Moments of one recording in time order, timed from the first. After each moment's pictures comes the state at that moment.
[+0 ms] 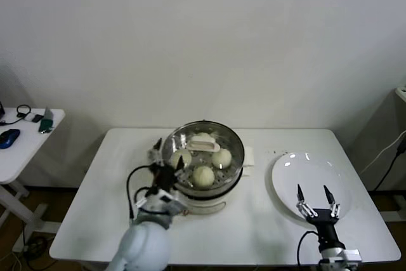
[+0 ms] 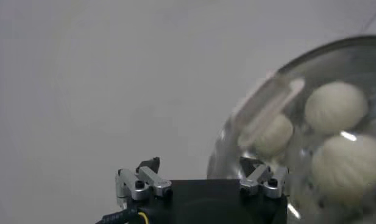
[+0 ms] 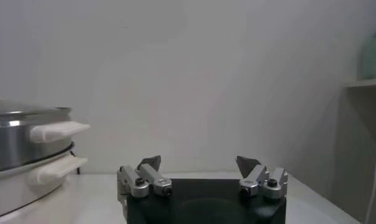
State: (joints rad) left arm 1.23 -1.30 -0.11 -2.15 0.68 0.73 0.01; right arm -1.57 1.30 0.65 1.75 0.34 0.31 -0.03
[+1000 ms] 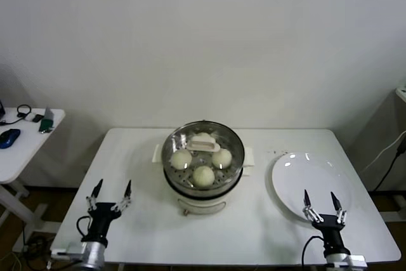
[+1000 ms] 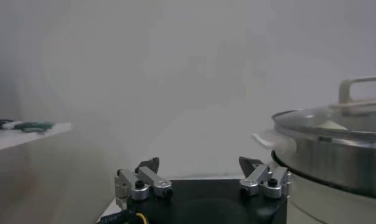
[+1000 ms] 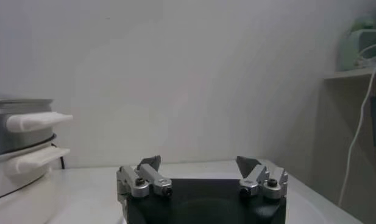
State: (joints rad) left arm 1.60 -1.32 -0.63 -1.90 -0.23 -0.17 -0.01; right arm -1.59 1.29 0.67 1.72 0.36 0.33 -0.02
